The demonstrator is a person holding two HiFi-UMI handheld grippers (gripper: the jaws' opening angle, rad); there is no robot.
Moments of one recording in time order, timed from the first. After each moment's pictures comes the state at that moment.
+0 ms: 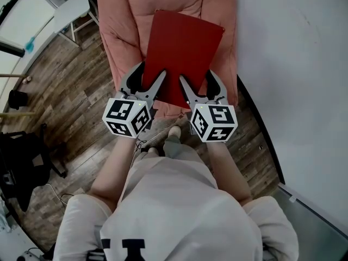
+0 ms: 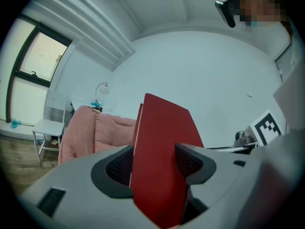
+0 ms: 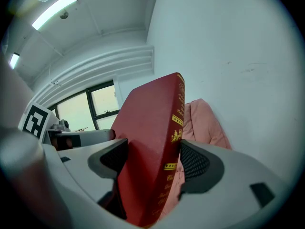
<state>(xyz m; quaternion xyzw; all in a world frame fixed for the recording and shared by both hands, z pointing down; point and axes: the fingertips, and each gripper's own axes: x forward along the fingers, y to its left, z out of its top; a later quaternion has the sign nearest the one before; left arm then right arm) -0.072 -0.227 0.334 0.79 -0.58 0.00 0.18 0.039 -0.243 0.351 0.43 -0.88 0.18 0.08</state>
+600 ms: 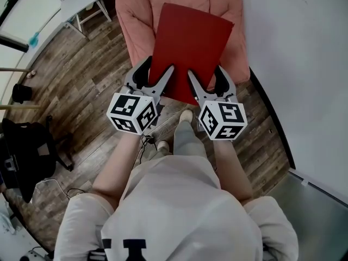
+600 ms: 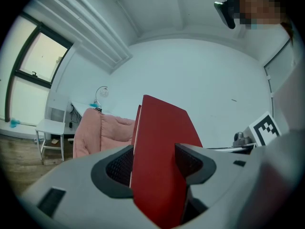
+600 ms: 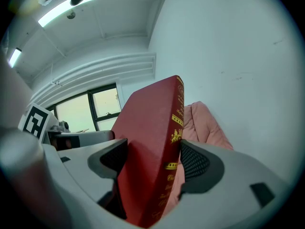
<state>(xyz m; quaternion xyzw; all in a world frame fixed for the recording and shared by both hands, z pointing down) -0.092 -0.099 0.321 0.82 -0.55 -0.01 0.18 0.020 -0.112 0.335 0.46 -0.87 0.17 0.07</state>
